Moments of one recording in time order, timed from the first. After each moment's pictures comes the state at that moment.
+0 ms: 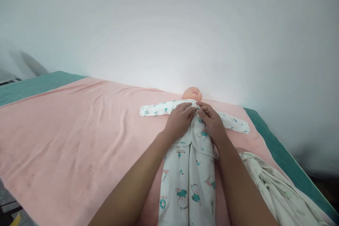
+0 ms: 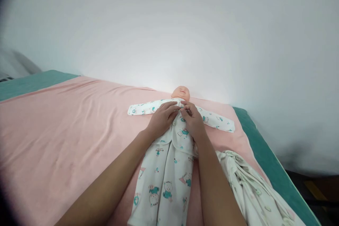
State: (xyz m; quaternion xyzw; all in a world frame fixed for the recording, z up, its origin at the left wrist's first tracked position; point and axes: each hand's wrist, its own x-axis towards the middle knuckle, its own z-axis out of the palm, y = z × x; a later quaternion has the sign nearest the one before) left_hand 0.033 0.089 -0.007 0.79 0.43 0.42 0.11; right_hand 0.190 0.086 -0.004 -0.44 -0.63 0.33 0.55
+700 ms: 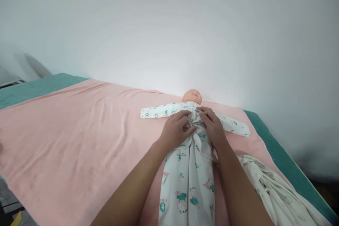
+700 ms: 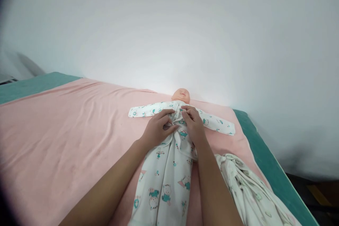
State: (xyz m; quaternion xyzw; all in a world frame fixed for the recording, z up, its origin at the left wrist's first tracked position) left_hand 0.020 0.064 -0.013 0.80 0.40 0.44 0.09; right_hand 0.192 0.084 -0.004 -0.45 -0.63 0.30 0.56
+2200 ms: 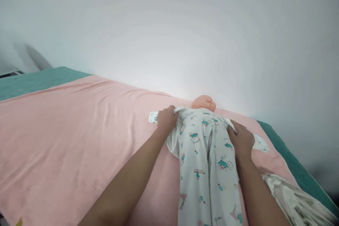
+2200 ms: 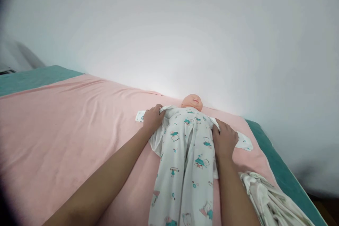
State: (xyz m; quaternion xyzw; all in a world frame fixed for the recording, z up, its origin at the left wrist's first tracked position) left_hand -0.044 0.163 -0.045 0.68 0.68 0.28 0.02; right_hand 0.239 0.120 -0.044 -0.73 -0.59 -0.09 0.33
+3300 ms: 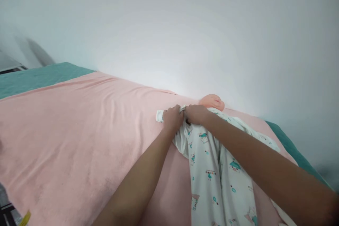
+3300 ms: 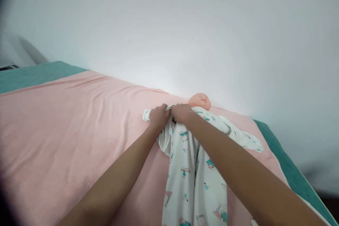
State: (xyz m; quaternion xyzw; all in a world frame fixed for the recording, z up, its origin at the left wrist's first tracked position) left_hand -0.053 0.164 -0.041 0.66 0.71 0.25 0.07; right_hand 0.058 0.184 0.023 -0.51 -0.85 -0.04 -0.14
